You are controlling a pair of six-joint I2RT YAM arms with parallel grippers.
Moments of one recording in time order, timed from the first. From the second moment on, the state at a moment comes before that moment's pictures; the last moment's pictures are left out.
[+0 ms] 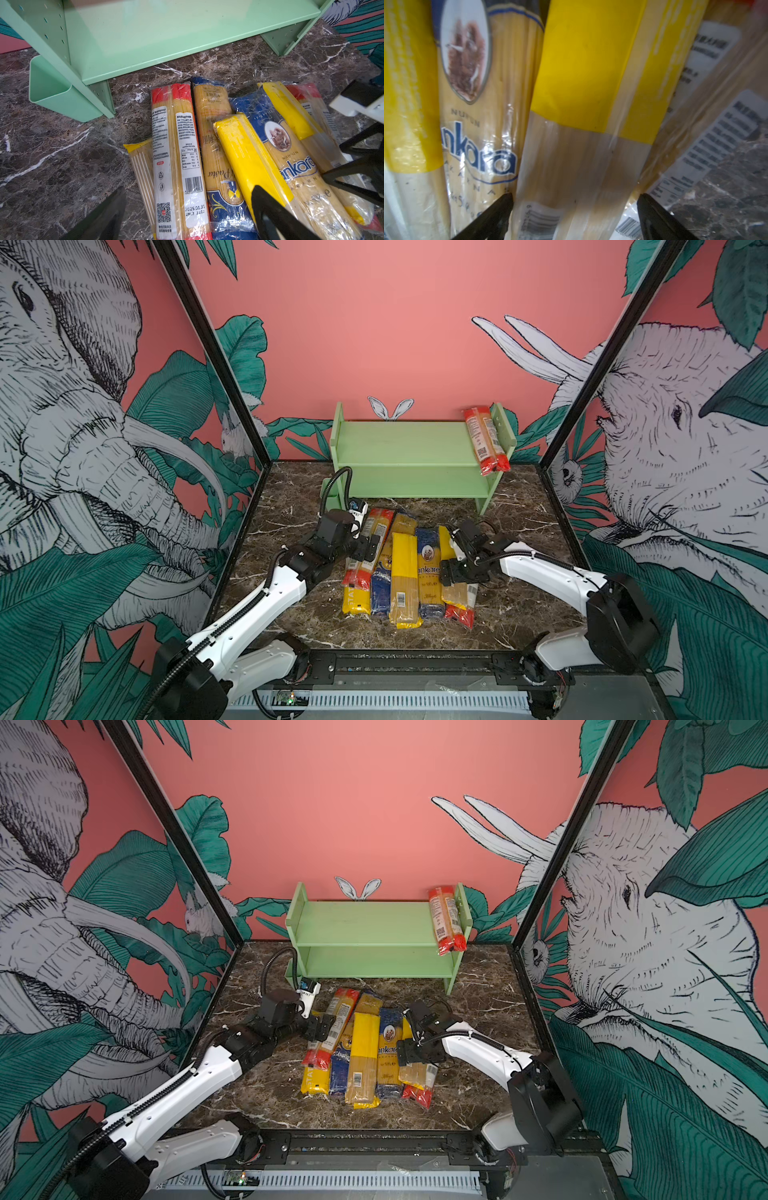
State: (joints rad) left arm -0.61 1.06 0.84 -0.43 -0.07 -0.15; right arm 0.64 1.44 0.88 -0.74 -0.11 0.48
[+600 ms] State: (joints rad) left arm -0.61 1.06 0.87 -0.45 -0.06 -0.12; right arm 0.62 1.51 0.84 -0.59 -0.22 0.55
